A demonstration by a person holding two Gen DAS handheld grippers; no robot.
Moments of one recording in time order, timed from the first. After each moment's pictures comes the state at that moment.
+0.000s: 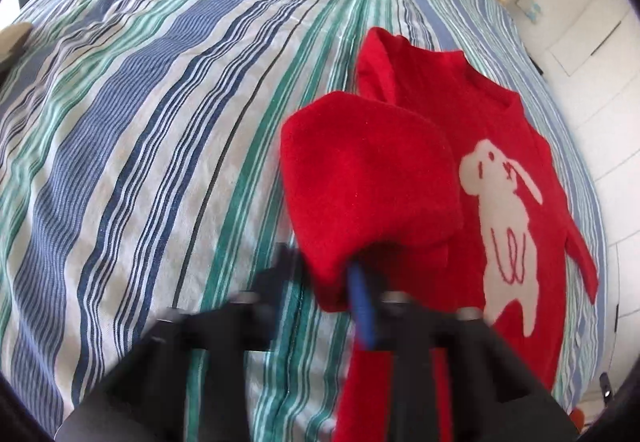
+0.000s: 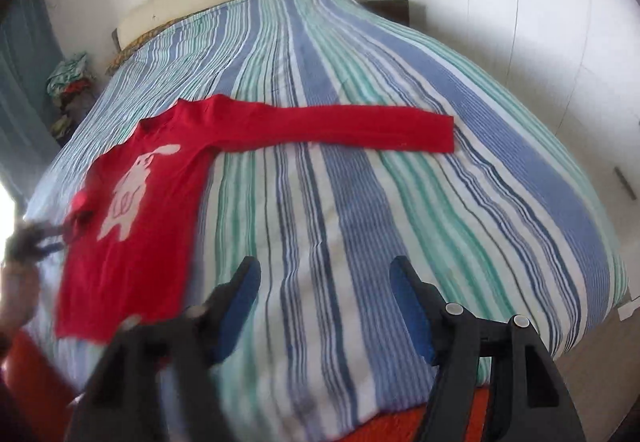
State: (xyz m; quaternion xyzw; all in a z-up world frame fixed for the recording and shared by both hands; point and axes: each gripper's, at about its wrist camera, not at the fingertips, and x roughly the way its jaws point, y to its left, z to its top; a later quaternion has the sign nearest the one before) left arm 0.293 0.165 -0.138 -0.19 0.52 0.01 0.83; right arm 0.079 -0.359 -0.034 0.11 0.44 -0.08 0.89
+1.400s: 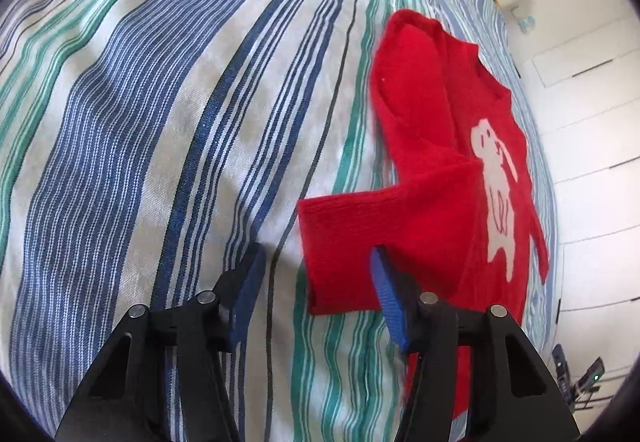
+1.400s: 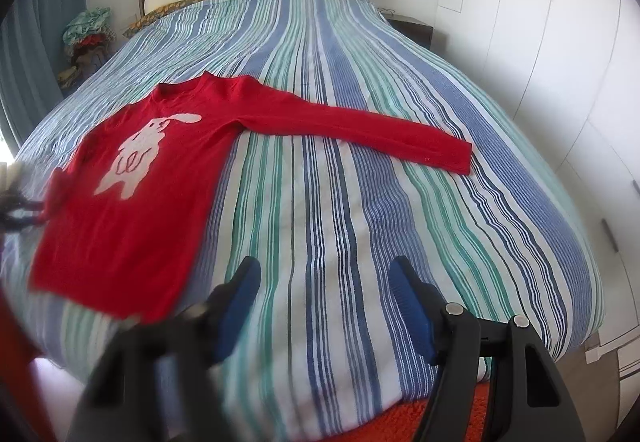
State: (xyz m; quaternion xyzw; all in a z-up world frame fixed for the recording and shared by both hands) left arm 0.239 0.226 -0.176 -0.30 0.56 -0.06 0.77; right arm 0.074 -0.316 -0.035 0.01 0.43 -0.08 0.90
